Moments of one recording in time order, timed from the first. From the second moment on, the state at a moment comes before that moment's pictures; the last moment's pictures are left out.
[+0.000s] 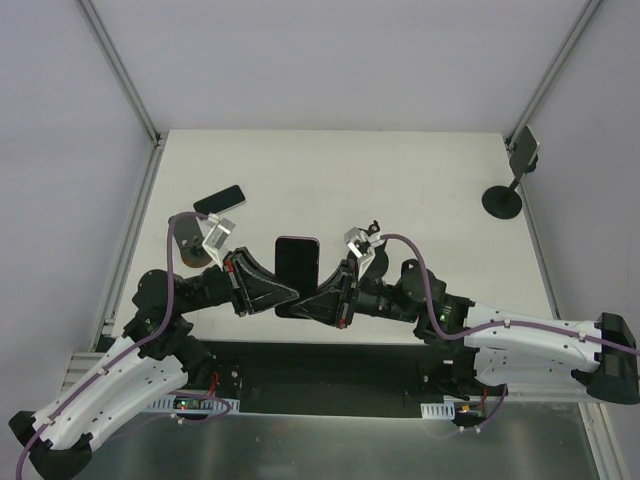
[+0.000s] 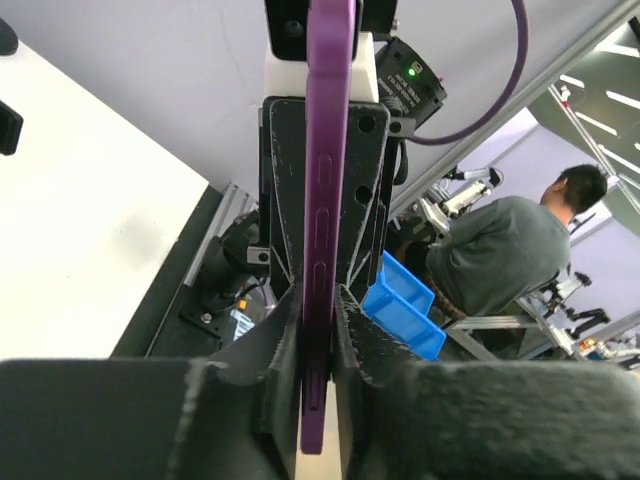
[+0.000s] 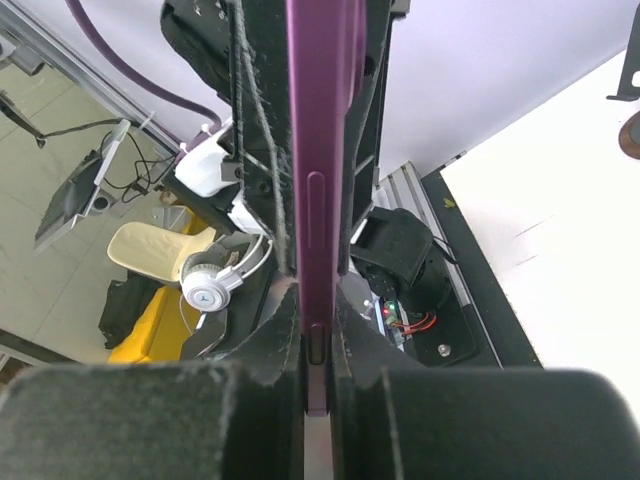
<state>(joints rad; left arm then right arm) -0.71 0.44 0.52 0.22 0.64 -0.98 1.29 0.98 0.70 0.41 -0.16 0.71</state>
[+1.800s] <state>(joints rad) -0.71 0.81 1.09 -0.73 -0.01 -0.53 1.00 0.90 1.06 -0.90 0.62 0.70</state>
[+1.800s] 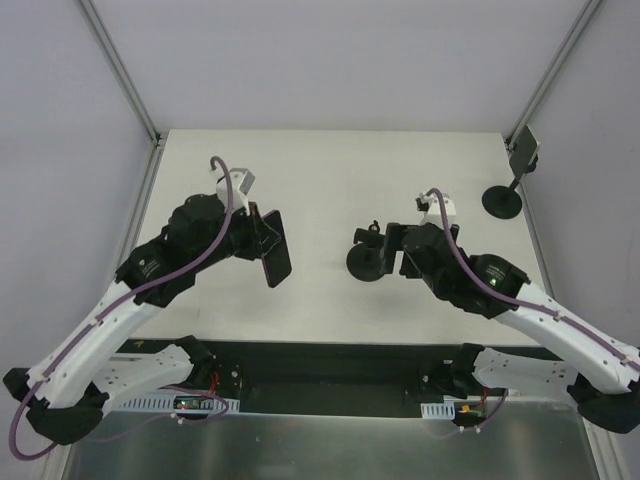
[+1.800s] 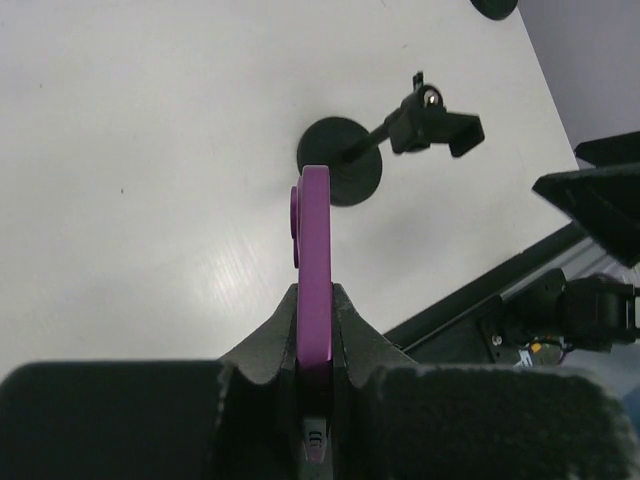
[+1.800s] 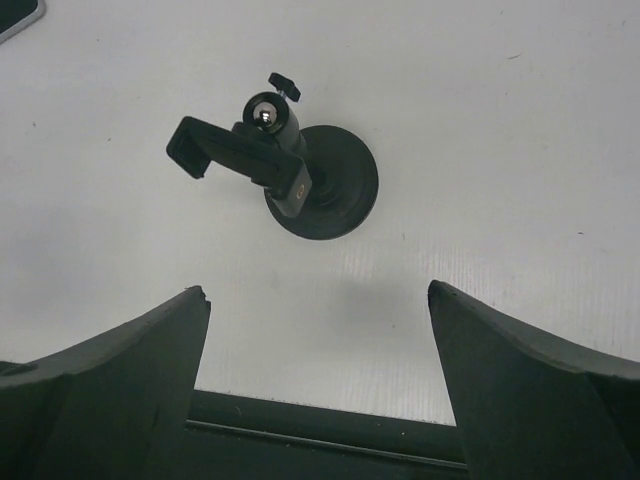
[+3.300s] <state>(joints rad) -0.70 0.91 0.90 -0.14 0.27 -0.12 0.89 1.46 1.34 -0.95 0.61 0.65</state>
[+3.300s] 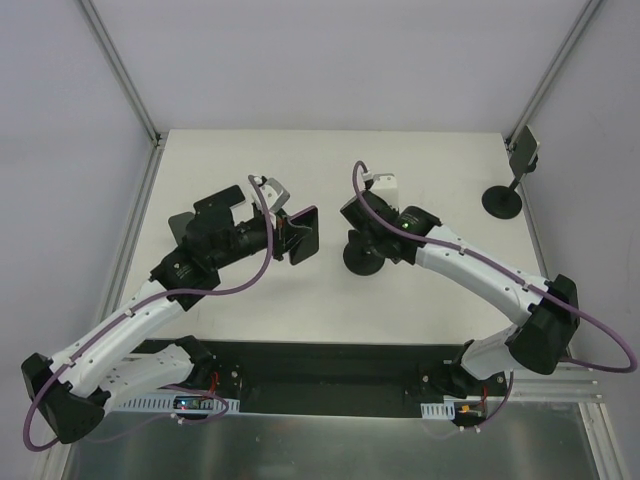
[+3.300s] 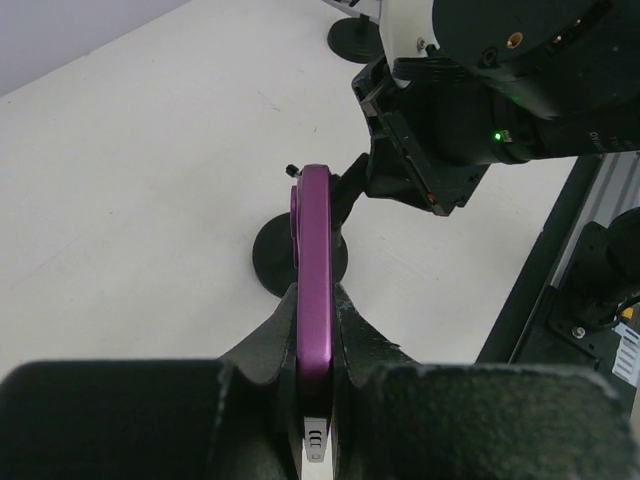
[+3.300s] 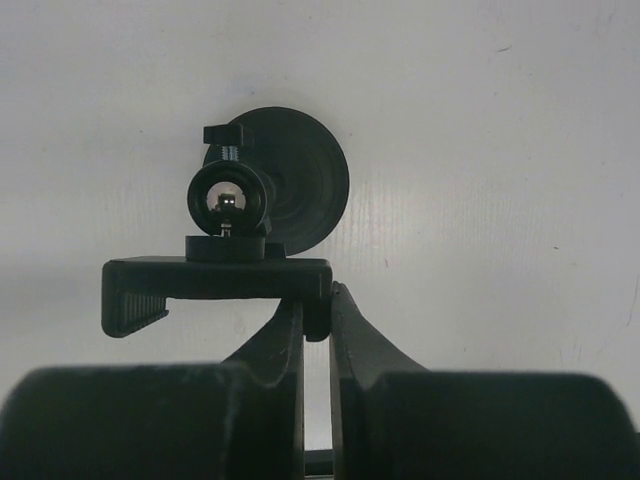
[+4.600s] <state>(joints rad) -0.70 1.12 0.83 0.09 1.05 -0.05 0.91 1.45 1.23 -0.61 -0.31 0.23</state>
